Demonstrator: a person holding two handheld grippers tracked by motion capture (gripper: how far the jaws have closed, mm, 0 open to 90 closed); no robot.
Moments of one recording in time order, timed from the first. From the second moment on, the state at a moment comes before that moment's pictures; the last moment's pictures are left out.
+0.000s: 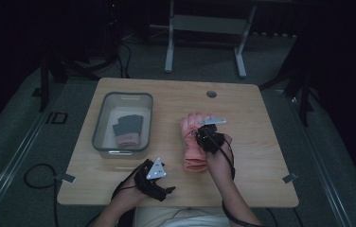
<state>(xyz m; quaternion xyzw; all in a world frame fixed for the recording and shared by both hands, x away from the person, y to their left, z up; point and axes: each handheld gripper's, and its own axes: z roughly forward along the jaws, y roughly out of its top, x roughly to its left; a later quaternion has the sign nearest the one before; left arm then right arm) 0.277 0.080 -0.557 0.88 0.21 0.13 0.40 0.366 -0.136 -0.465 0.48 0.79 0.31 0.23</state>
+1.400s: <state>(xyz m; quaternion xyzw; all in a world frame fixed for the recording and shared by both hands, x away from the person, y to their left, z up) 0.333 0.049 -0.456 0.82 0.31 0.18 0.45 0.381 -0.166 -0.454 0.43 0.79 0.38 0.20</state>
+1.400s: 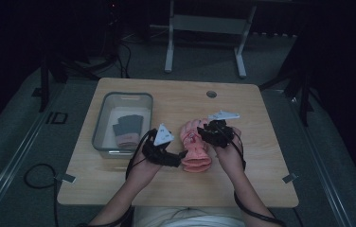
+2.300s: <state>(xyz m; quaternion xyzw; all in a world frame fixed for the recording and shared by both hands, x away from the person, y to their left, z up) 0.425 0.028 -0.552 0.78 0.47 -0.03 0.40 0.403 -0.203 -0.524 0.47 0.81 0.35 0.08</state>
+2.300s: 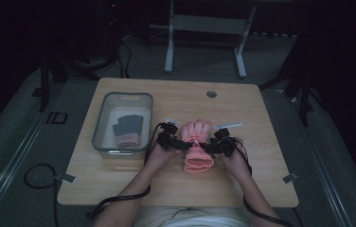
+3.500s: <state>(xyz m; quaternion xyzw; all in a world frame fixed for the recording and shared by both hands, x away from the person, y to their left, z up) 0.408 0.044 -0.481 0.79 0.40 -0.03 0.46 0.394 -0.193 -0.476 0.45 0.79 0.42 0.05</state>
